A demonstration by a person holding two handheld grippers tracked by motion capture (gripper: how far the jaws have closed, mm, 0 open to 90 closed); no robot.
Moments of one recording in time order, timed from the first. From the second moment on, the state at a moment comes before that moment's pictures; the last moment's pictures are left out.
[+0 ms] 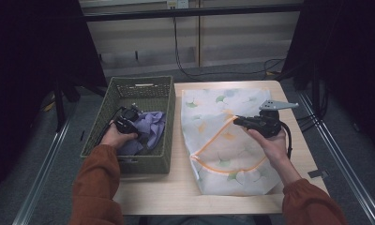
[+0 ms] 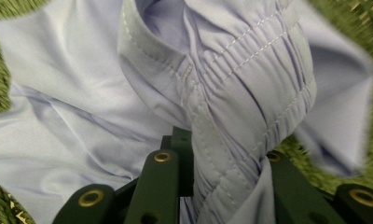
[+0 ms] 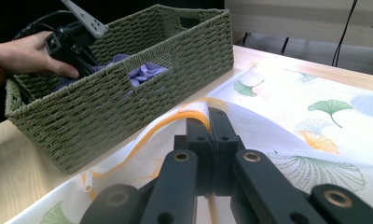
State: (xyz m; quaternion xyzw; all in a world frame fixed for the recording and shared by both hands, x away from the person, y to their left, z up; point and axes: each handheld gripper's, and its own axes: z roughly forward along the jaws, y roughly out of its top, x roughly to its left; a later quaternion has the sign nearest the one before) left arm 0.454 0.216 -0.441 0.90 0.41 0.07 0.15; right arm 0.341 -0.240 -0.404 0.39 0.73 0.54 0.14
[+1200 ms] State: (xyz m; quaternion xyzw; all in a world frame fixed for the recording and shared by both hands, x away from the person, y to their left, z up) left arm 0.413 0.255 -0.379 0.81 0.41 0.17 0.39; right arm 0.341 -0.241 -0.405 0.38 0.73 0.55 0.14
